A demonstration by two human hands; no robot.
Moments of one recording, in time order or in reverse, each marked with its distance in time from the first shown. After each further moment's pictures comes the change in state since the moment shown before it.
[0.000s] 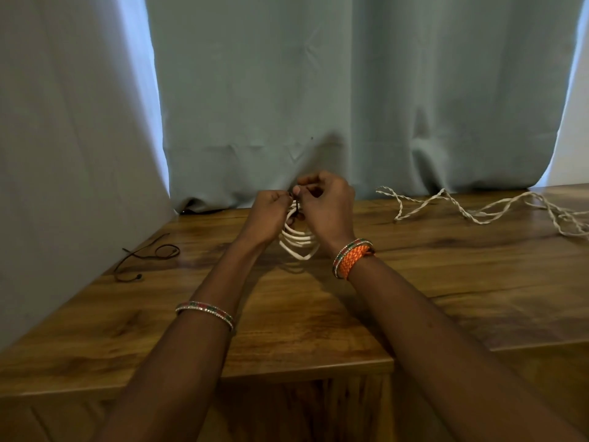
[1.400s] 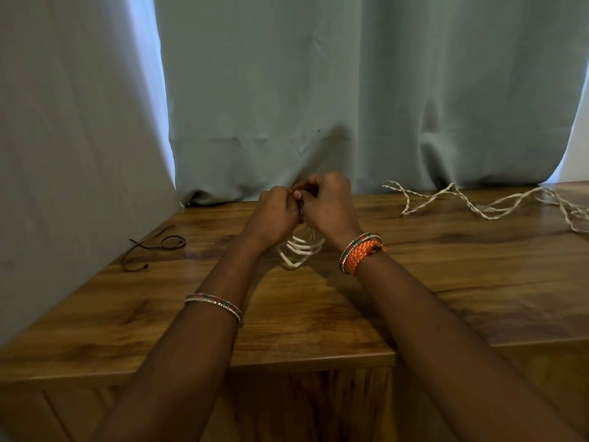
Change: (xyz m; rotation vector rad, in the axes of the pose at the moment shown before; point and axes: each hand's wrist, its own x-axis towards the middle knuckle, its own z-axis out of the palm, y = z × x) left_hand -0.006 -0.005 -0.008 0.605 -0.005 0.247; right_hand -0.006 -0.006 -0.004 -0.150 -0.228 -0.052
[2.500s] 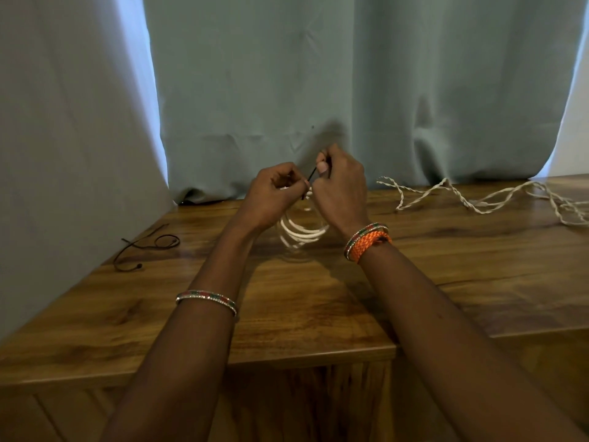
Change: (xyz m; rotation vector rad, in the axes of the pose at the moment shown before) left_hand 0.009 0.008 -0.007 -0.519 -0.028 0.072; right_hand 0.005 -0.005 -0.015 -0.145 0.222 -0.032
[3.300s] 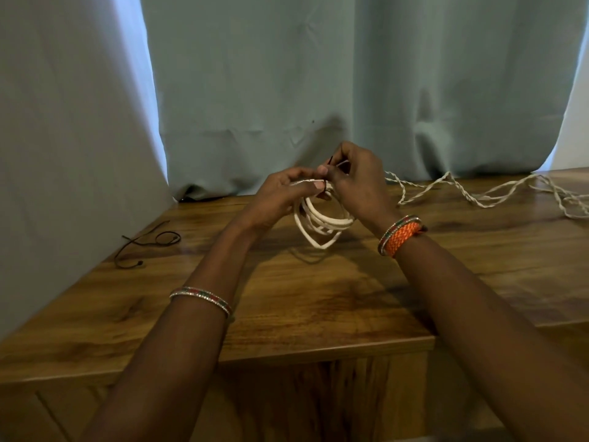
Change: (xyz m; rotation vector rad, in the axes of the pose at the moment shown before) left_hand -0.012 0.011 0.005 -0.297 -0.216 -0.220; right_hand 0.010 0.027 -0.016 0.155 -0.119 -0.049
